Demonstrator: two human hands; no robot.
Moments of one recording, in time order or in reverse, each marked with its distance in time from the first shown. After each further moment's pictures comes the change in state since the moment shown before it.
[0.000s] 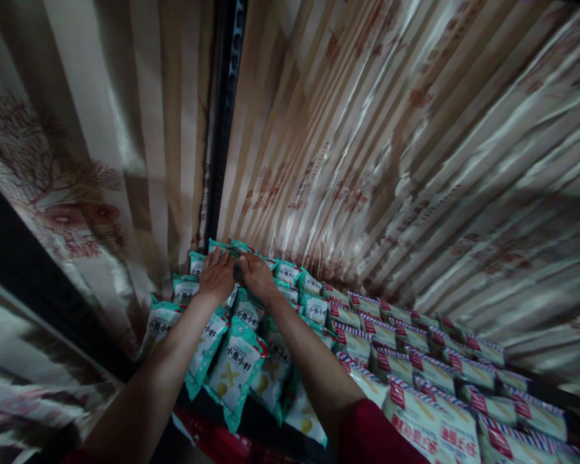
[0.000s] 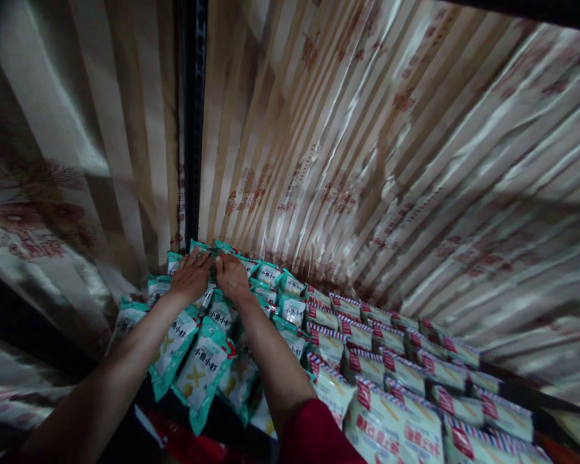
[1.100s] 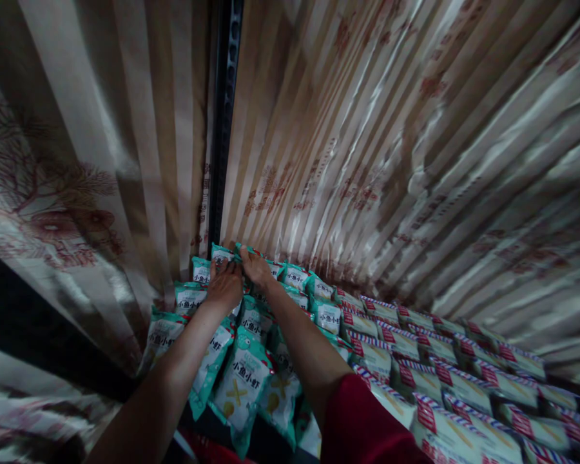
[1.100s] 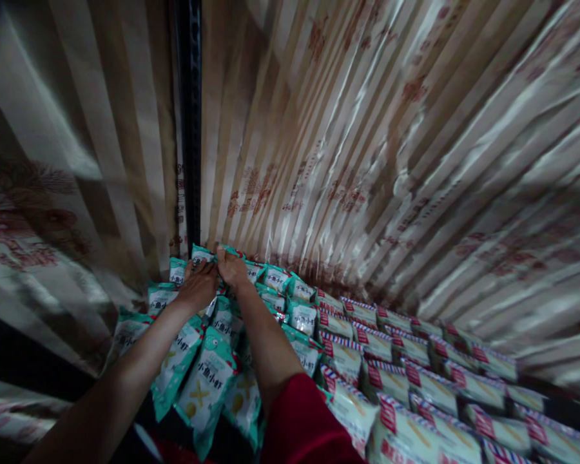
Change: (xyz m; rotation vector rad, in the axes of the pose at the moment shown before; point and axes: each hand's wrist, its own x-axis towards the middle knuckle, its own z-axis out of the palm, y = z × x) left_hand 0.008 0.000 0.021 -0.040 0.031 0.044; right_hand 0.042 0.007 0.016 -0.089 -0.227 0.198
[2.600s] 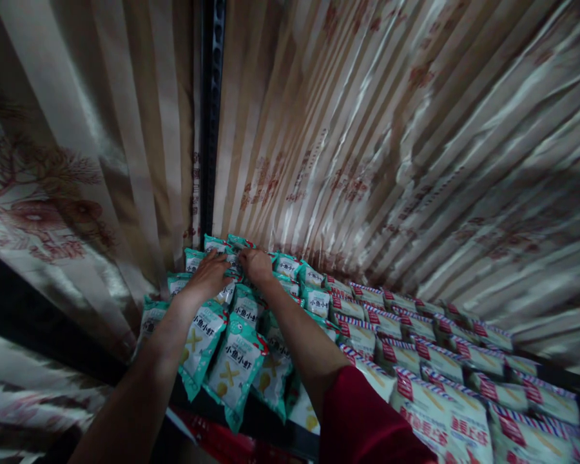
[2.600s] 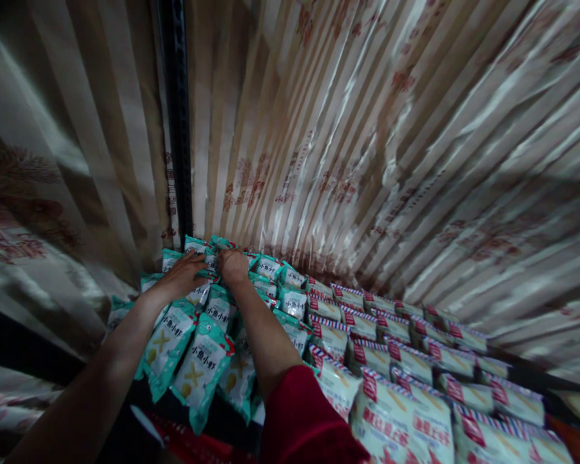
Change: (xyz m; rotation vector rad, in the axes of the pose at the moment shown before) left_hand -0.004 -0.026 -0.017 -0.034 -0.125 0.191; right_hand -0.022 0.019 0.001 -0.316 0.121 -0.028
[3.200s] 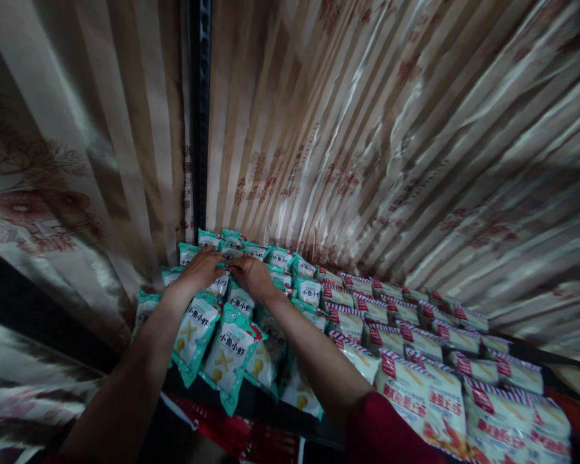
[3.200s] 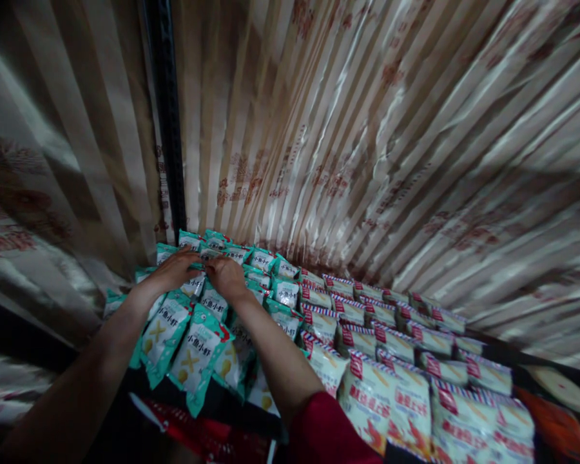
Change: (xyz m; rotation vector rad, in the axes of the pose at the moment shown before) left_hand -0.001 -0.004 0.001 -0.110 -0.026 -0.005; right_hand -0.054 -0.004 -0.015 0.198 0.013 -0.194
